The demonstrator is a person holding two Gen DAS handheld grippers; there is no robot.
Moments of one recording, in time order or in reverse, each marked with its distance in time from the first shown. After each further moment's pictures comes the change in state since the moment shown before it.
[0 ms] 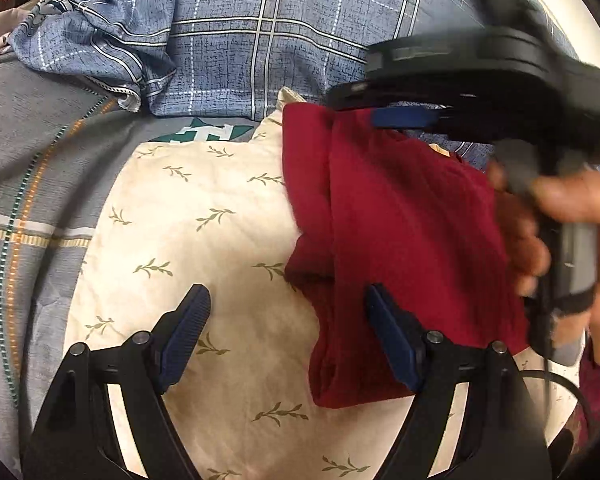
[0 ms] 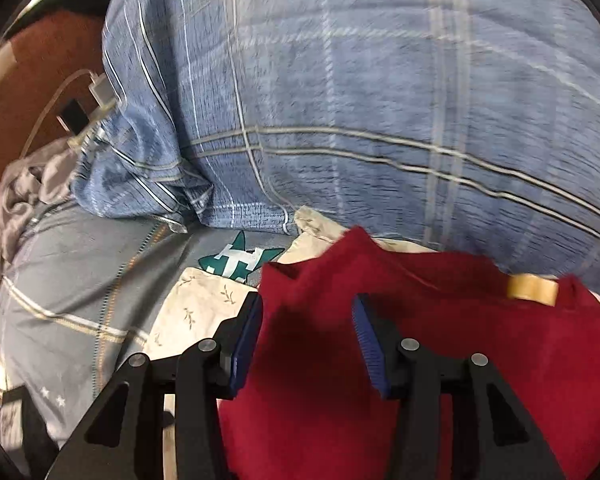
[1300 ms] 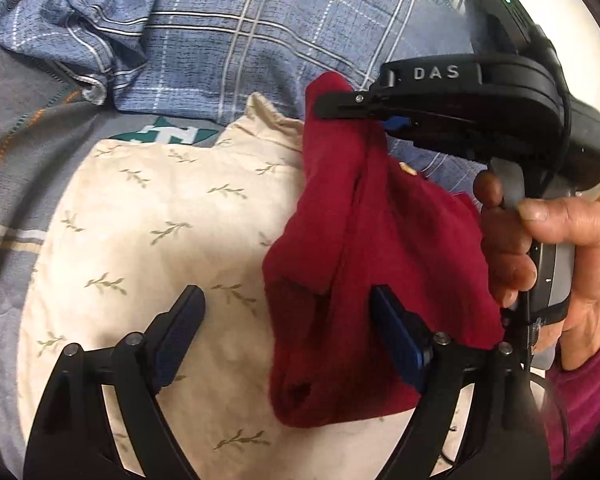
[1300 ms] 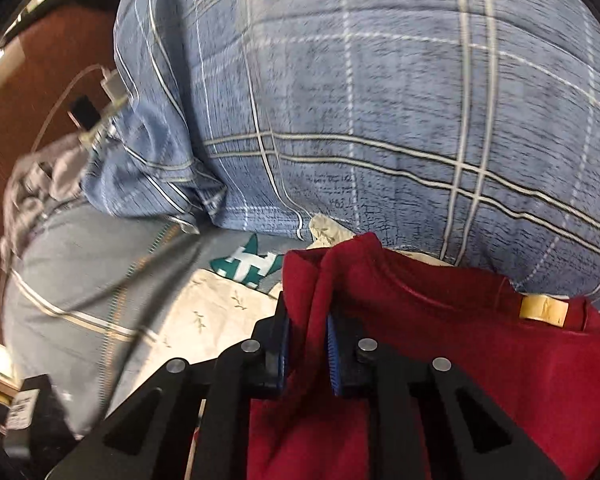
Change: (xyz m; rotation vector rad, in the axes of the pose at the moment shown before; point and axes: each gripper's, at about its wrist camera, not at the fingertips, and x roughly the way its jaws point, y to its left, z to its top) left arm 0.006 0.003 0.012 -0.065 -0.018 -0.197; right arm -0.014 -0.012 0.001 -0.006 -0.036 0.082
